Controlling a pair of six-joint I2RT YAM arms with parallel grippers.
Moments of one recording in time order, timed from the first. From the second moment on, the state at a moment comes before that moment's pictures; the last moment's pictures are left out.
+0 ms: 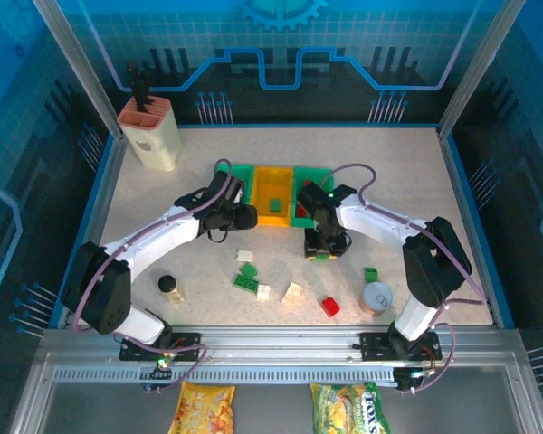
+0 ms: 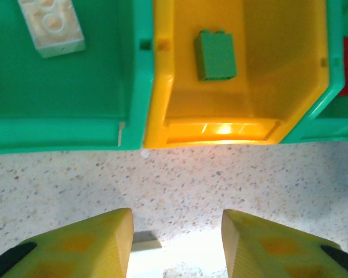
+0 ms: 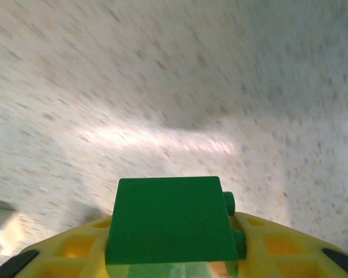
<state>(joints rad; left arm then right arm) -0.49 1.48 1.03 -0.53 0.04 -0.56 0.63 1.72 1.26 -1.07 -0.08 0.62</state>
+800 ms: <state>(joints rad) -0.49 1.28 0.78 -0.58 0.03 -0.66 0.63 2.25 2.14 -1.13 -0.16 0.53</state>
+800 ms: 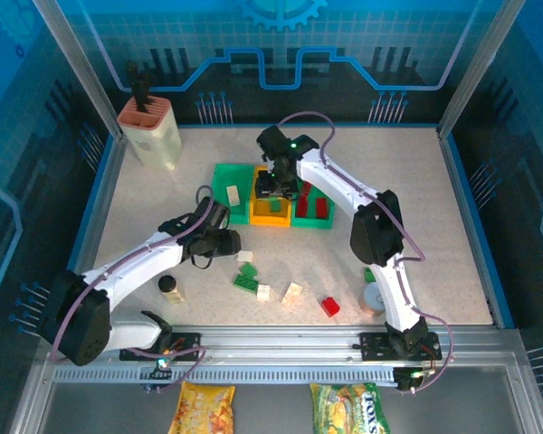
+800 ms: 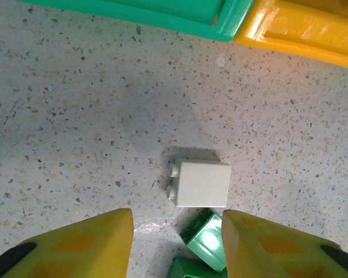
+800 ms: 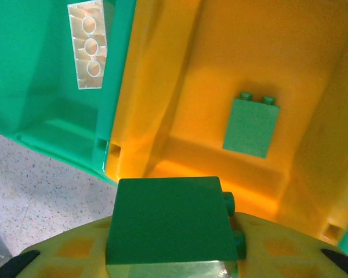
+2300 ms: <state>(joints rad) -0.66 1.40 0.87 -0.72 -0.03 -0.69 0.63 2.19 2.12 -1.11 -0.19 0.56</state>
